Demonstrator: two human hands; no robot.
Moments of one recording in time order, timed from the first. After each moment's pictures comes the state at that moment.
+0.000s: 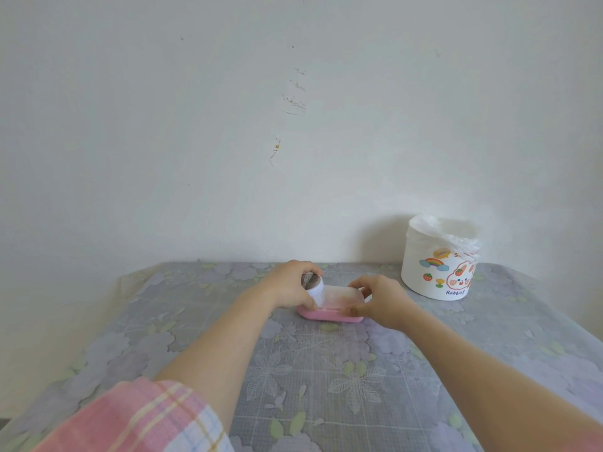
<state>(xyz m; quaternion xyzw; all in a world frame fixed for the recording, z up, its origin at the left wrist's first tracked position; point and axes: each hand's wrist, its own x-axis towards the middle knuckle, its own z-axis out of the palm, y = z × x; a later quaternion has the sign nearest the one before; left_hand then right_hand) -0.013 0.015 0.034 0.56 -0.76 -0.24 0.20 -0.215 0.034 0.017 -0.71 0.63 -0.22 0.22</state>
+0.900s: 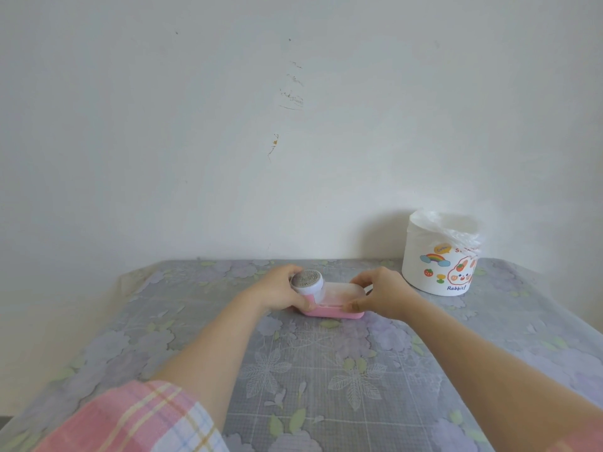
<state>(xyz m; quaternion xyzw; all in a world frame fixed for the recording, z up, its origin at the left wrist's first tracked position) -0.003 0.011 0.019 0.56 -0.70 -0.37 0.26 -0.221 0.023 0.018 -0.72 0.62 -0.21 0.23</state>
